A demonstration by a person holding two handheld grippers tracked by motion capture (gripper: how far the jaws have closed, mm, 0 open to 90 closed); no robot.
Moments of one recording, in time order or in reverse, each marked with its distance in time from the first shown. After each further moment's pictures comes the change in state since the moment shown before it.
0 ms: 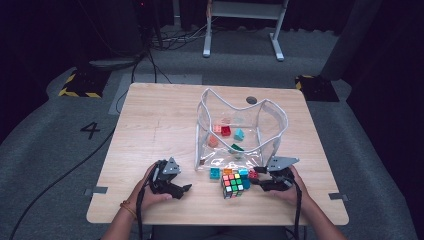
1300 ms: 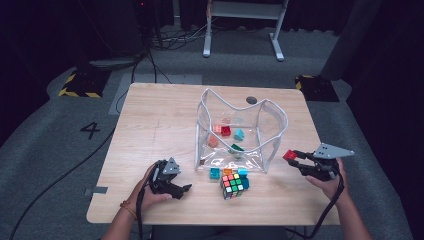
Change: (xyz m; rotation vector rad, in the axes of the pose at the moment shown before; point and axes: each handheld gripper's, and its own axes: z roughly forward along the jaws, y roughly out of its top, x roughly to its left) left arm 0.000 0.000 0.000 0.000 0.004 0.000; right arm -0.047 -0.005 -0.113 -0.140 -0.251 0.079
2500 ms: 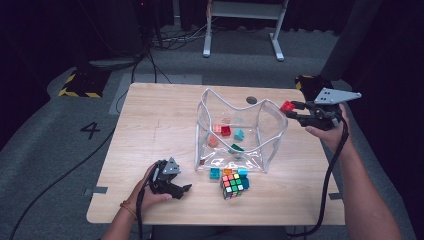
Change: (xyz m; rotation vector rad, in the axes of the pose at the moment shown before) left arm 0.000 0.000 0.000 -0.001 0.000 -0.001; right arm -0.039 0.148 0.002 -0.070 0.021 -0.123
